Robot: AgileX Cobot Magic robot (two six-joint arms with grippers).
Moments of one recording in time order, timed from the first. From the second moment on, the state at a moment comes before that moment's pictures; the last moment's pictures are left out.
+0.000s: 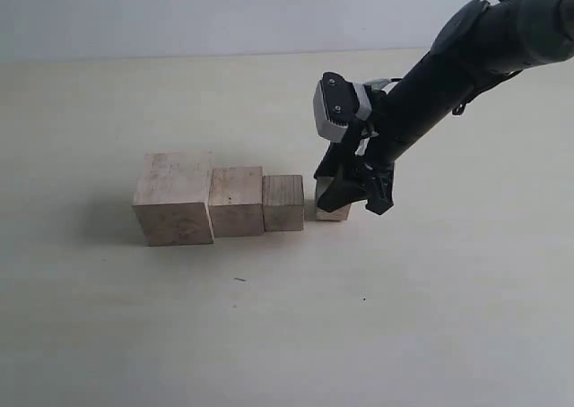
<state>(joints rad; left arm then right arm) 0.06 0.01 0.00 -0.13 0.37 0.00 0.43 2.12 -1.32 0.82 0.90 -1.80</state>
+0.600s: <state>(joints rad) 0.06 0.01 0.00 -0.13 0.37 0.00 0.43 2.13 -1.32 0.82 0.92 -1.81</state>
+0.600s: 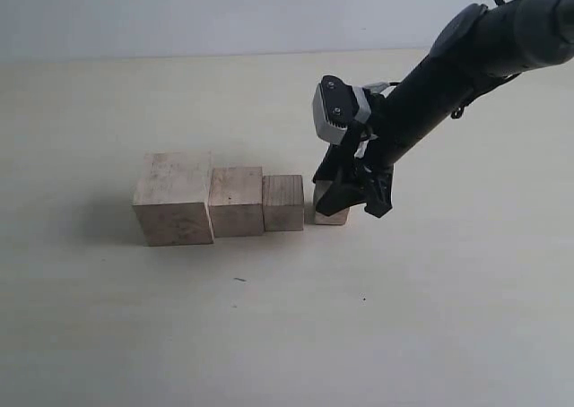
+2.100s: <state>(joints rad) 0.06 0.01 0.00 -0.13 0.37 0.00 0.43 1.95 -1.32 0.63 0.90 -1.14</state>
